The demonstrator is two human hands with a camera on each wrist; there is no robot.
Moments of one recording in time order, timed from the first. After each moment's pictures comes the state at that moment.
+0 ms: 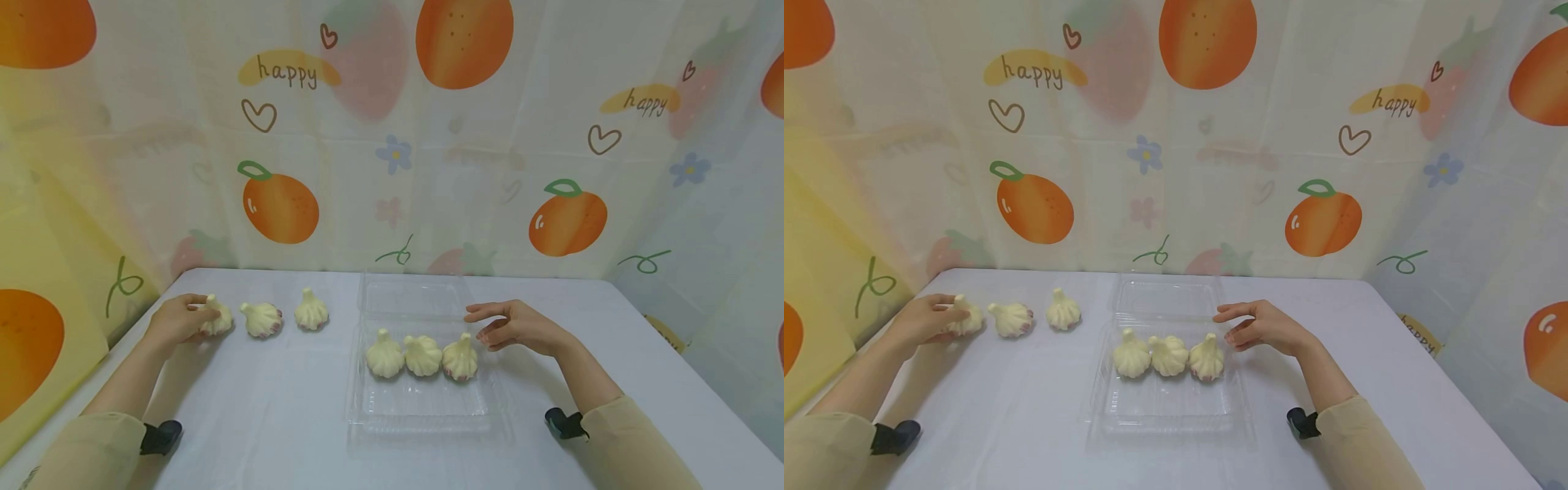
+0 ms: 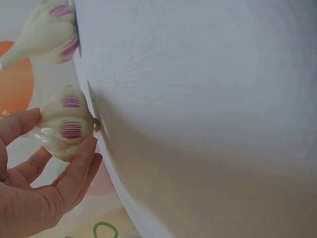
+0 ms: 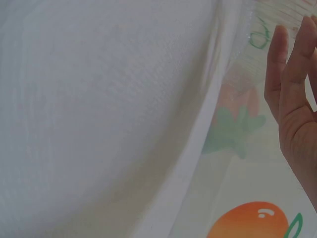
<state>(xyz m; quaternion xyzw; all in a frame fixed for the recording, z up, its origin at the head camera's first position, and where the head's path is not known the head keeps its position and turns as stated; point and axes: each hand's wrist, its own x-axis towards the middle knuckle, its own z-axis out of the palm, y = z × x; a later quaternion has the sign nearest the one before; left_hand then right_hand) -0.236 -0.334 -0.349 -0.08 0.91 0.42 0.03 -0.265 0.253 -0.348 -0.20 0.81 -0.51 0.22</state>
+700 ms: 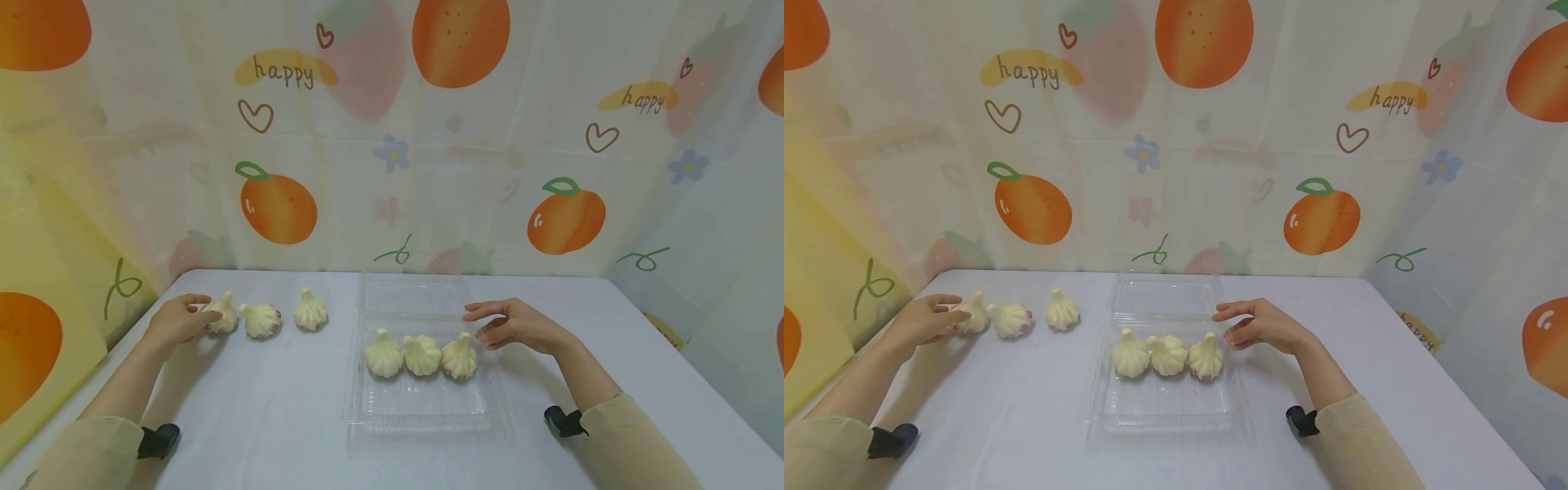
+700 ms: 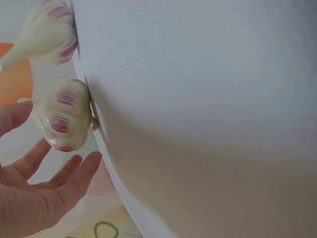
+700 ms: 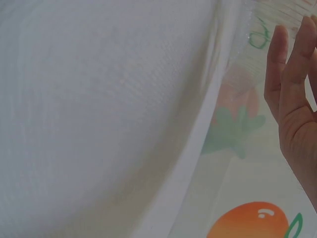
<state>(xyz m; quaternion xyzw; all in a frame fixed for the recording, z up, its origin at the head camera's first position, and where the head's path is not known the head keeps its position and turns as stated) -0.235 -0.330 -0.343 -0.08 0.93 0.35 0.04 -0.265 0.253 -0.347 -0.20 0.81 -0.51 0.22</state>
